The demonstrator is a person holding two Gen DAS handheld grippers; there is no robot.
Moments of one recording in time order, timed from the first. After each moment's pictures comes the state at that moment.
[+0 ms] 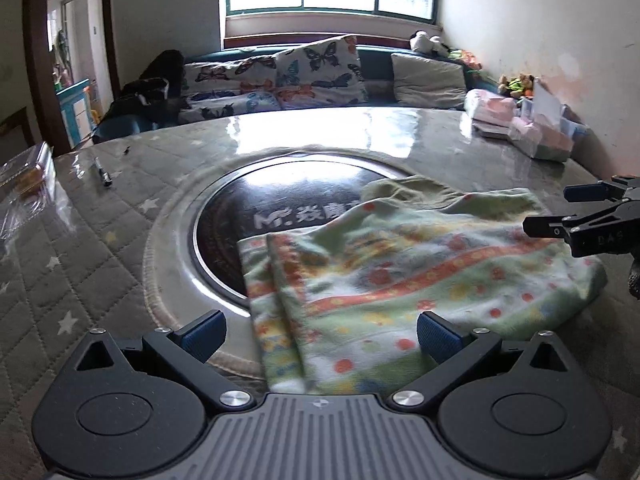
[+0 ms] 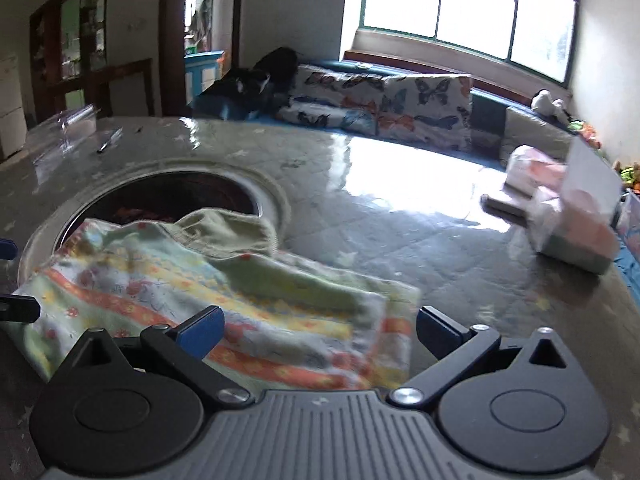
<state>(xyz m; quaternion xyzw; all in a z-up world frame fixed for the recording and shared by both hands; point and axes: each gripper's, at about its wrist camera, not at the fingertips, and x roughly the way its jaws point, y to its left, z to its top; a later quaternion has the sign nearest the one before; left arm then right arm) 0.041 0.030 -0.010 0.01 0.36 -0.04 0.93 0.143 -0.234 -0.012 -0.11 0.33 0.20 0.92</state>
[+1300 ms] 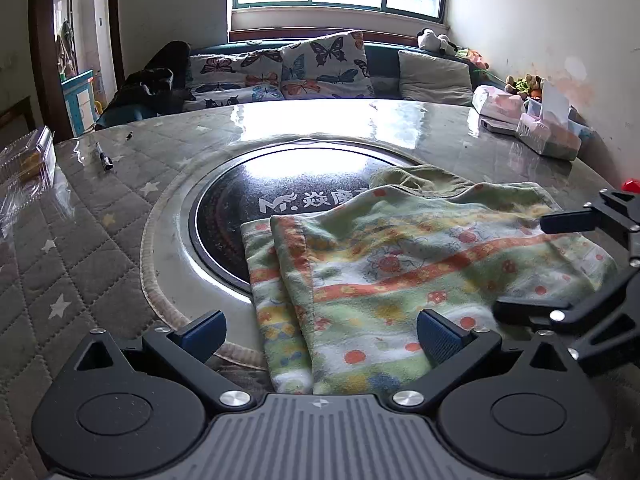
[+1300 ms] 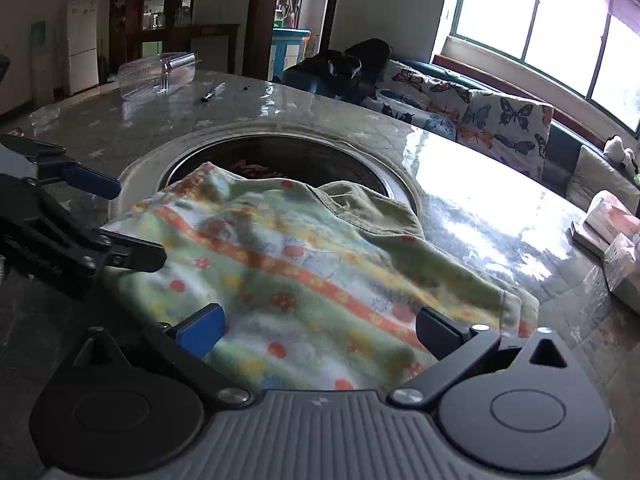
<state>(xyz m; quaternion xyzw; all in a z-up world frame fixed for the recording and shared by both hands) 0.041 0.029 -0.021 0.00 0.36 -0.04 0.93 0.089 -0.163 -0.015 -0.18 0.32 0.29 0.88</state>
